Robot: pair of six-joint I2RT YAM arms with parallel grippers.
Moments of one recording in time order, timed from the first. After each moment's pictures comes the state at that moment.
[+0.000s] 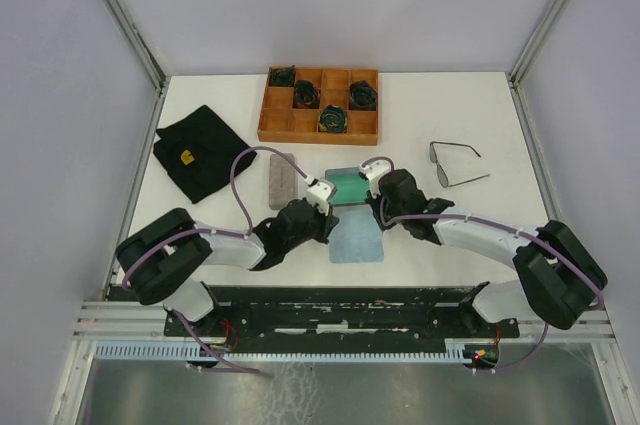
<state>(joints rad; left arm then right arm) -0.92 1.54 0.48 0.62 -0.13 -0.29 0.70 1.39 0.67 -0.09 0.07 0.06</state>
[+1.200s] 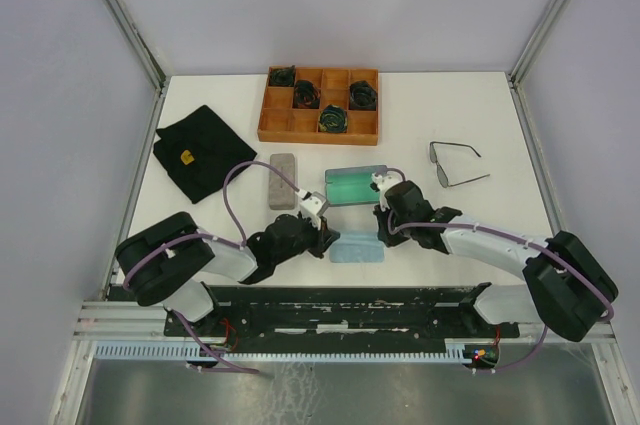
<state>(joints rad) -0.94 1.54 0.32 0.87 -0.02 -0.34 0.70 1.30 0.57 -0.19 -0.02 0.27</state>
